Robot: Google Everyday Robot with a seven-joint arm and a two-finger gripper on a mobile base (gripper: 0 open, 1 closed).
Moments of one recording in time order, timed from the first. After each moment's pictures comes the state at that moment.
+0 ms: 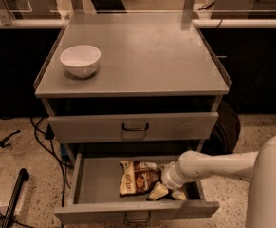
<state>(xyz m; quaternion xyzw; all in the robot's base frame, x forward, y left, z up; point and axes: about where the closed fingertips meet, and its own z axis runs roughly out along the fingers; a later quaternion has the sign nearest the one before) 0.515 -0.103 0.379 -0.53 0.81 0.15 0.21</state>
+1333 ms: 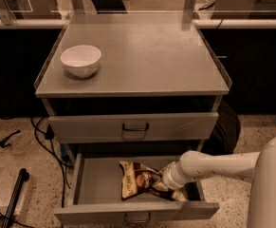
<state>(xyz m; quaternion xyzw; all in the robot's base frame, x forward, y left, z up) 0.513 -0.103 0.379 -0.53 0.81 0.15 0.21</state>
